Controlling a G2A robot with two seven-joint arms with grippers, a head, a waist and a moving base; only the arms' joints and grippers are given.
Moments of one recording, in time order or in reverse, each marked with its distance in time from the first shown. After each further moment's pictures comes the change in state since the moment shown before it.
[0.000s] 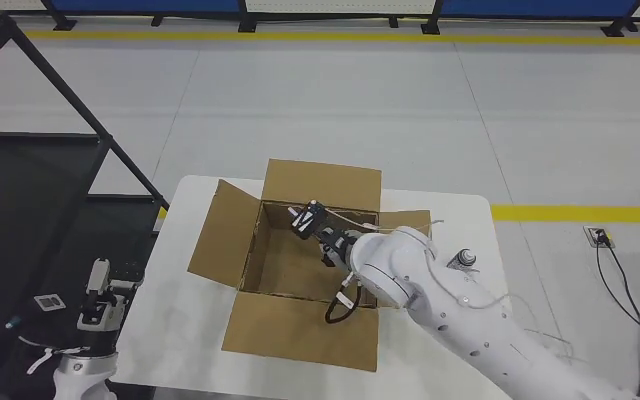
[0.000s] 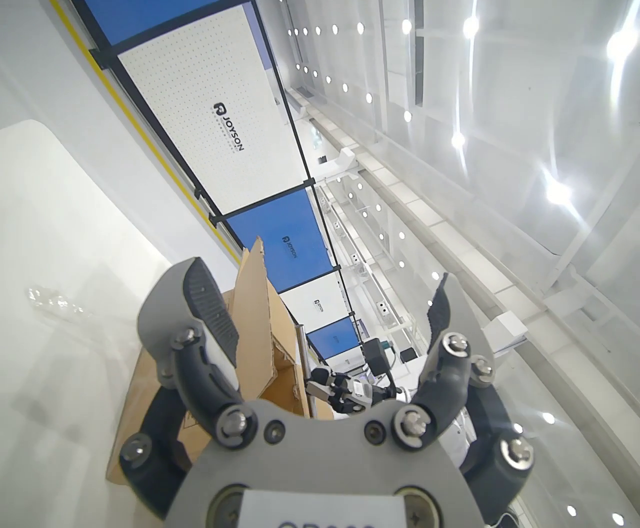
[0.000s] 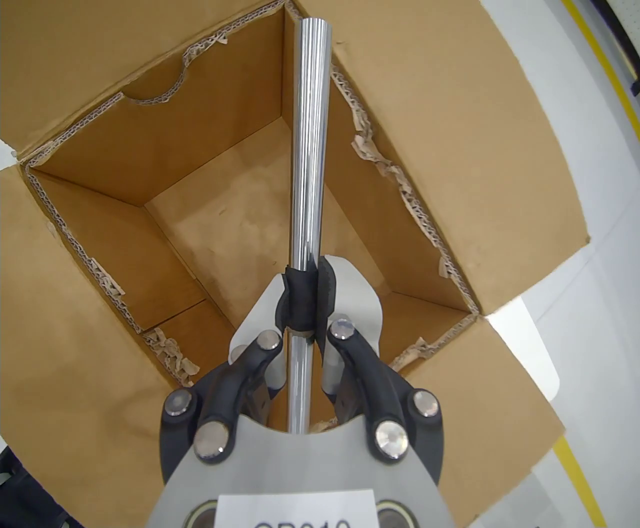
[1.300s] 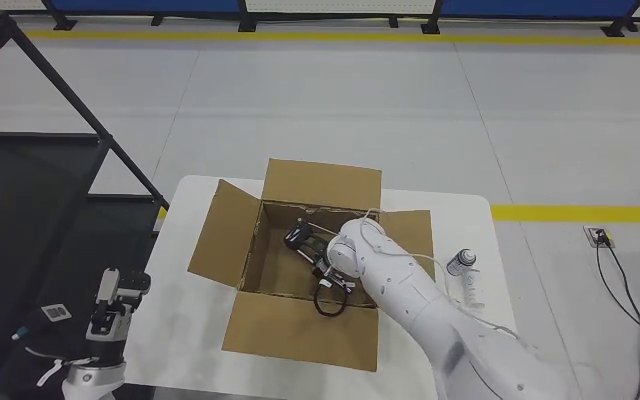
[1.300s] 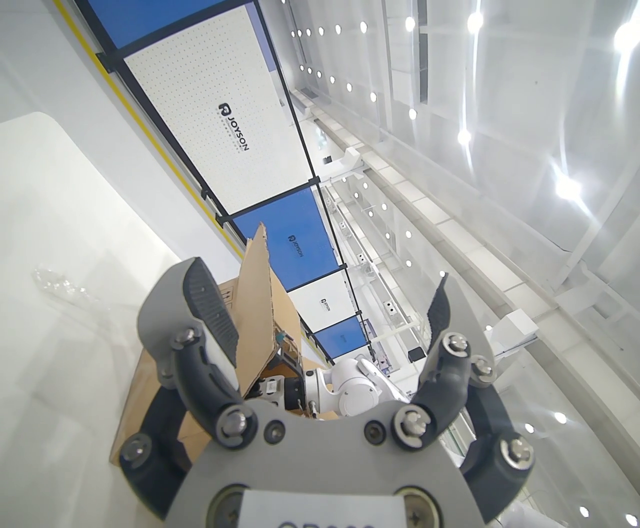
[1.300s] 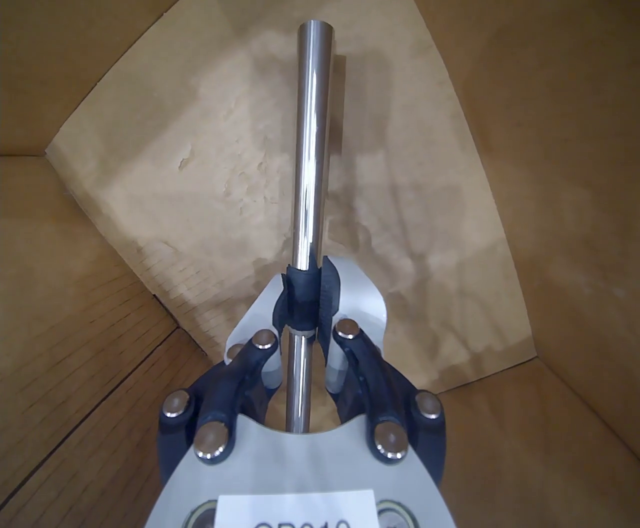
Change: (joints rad) left arm 0.060 -0.007 0.027 -0.043 0.055 -0.017 0.076; right arm 0.259 -0.472 -0.287 1.179 0.252 -0.337 -0.262
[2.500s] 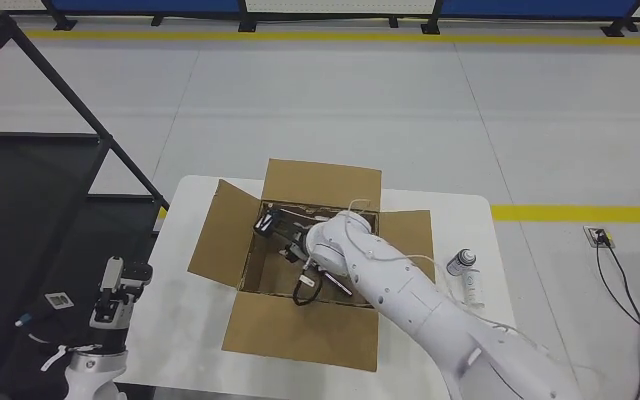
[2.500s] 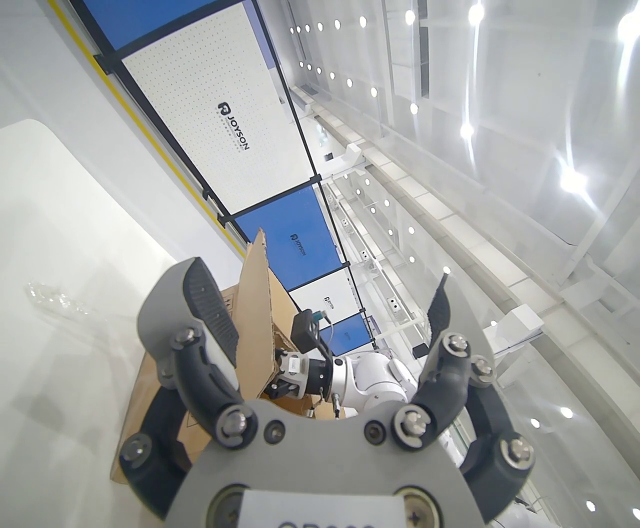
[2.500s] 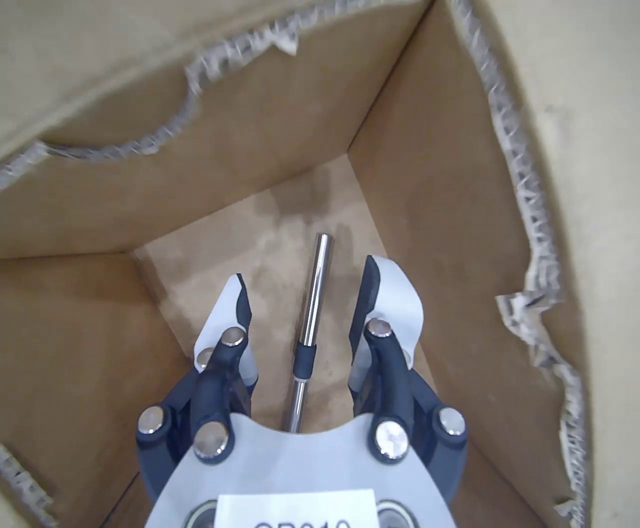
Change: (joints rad) left arm -0.059 0.006 0.006 0.027 0.021 0.028 -0.010; right arm -0.051 0.098 0.115 -0.399 -0.229 0.091 -0.090
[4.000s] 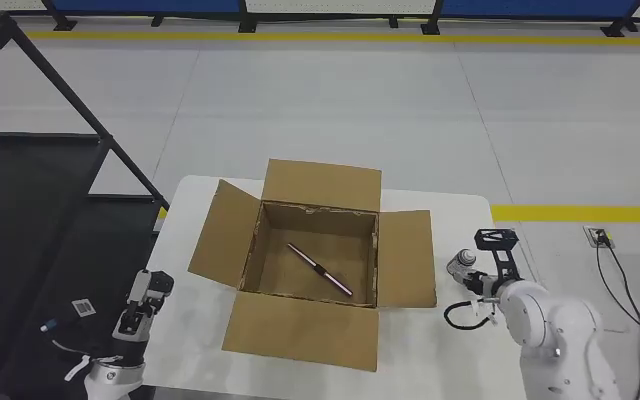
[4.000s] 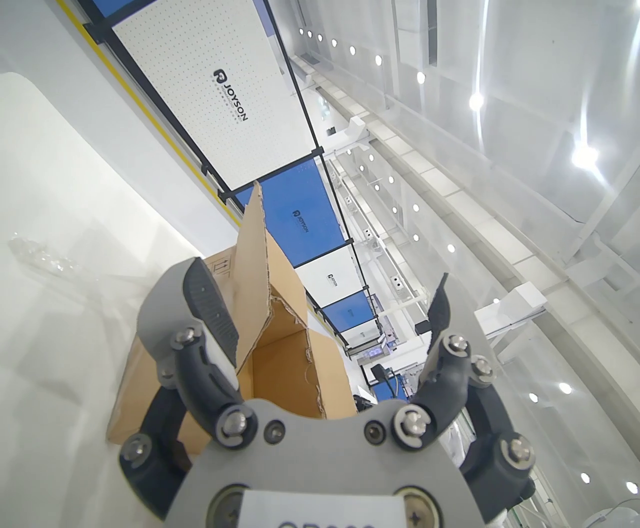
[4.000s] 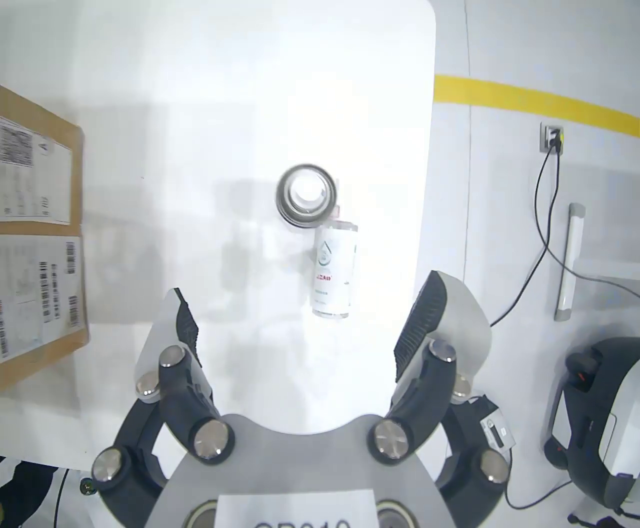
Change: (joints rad) left arm 0.061 -0.003 0.060 -0.032 0.069 -0.026 0.013; right arm -0.902 0.349 1.159 -1.023 -0.426 0.305 0.527
